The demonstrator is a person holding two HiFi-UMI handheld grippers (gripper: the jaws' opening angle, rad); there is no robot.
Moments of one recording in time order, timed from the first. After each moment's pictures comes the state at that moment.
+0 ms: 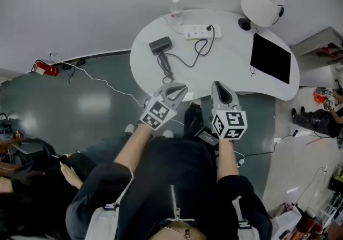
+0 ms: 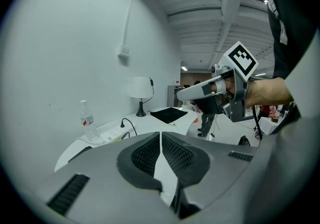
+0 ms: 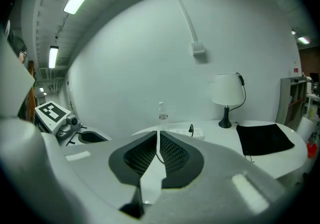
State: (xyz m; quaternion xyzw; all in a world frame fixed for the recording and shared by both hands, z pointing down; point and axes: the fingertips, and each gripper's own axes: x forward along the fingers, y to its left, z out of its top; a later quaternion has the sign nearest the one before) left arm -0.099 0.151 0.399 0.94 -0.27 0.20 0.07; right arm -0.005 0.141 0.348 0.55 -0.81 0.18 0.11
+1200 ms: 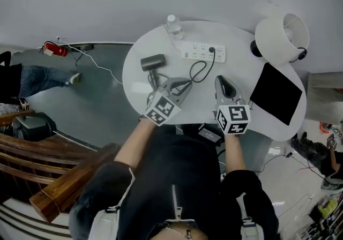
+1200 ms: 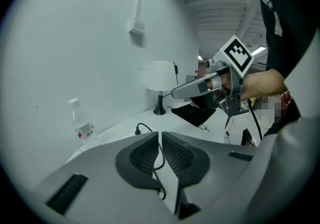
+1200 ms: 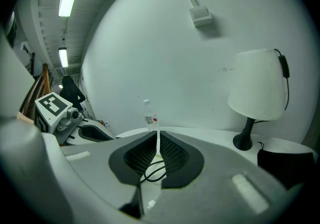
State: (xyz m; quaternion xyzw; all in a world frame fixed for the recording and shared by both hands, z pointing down) left arm -0.028 -0.024 0.432 0.90 -0.33 0.26 0.10; right arm 0.059 -0.056 0.390 0.45 -0.86 0.19 0.15
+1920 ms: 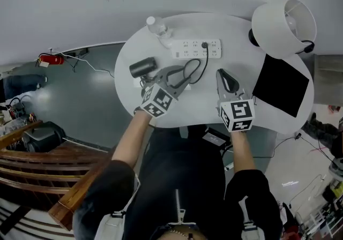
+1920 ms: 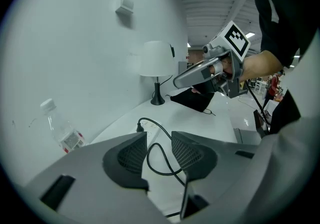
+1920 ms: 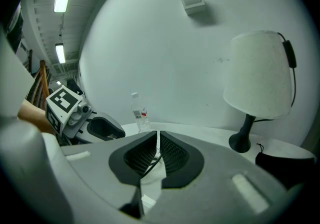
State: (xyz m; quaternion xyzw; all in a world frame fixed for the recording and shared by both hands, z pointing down) left arm -0.019 -0.074 0.472 0.90 -0.27 0.33 0.06; right arm 0.080 -0.090 0.416 0.45 -0.85 0.19 0.17
